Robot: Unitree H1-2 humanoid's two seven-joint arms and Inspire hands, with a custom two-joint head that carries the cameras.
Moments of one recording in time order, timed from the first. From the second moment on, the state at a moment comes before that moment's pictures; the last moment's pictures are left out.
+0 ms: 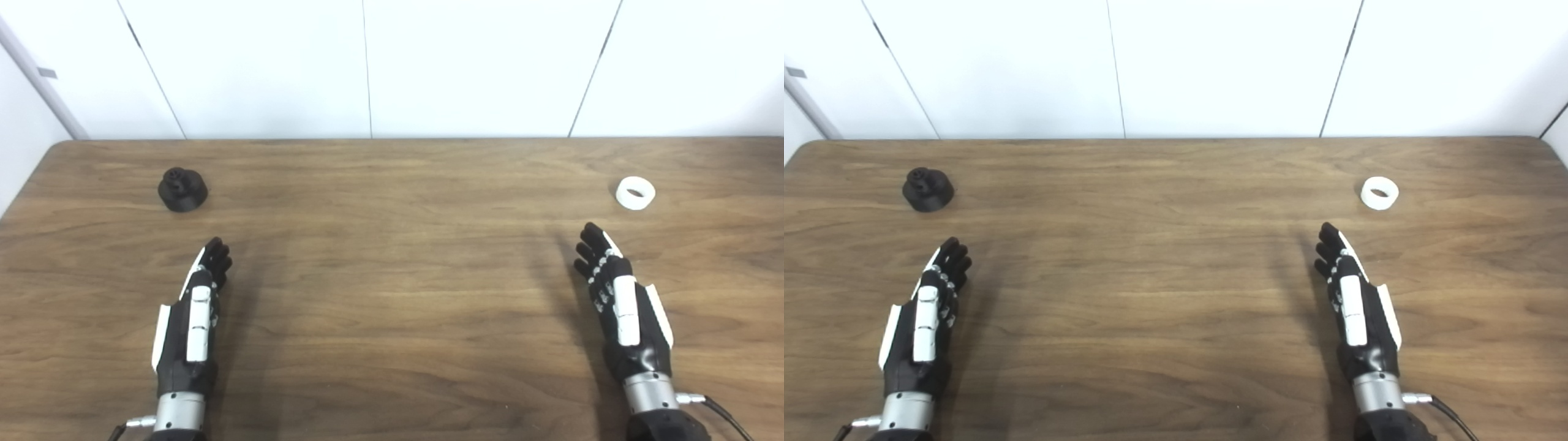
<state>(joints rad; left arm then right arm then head) 0.23 0.11 0.11 -0.21 -0.16 -0.10 0.03 0.14 -0.07 -0.07 -0.19 0.06 -0.03 0.07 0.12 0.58</state>
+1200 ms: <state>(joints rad) 0.23 0.09 0.07 -0.20 -0.09 -0.14 0.04 0.12 -0.11 -0.08 -0.14 0.13 -0.09 0.11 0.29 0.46</state>
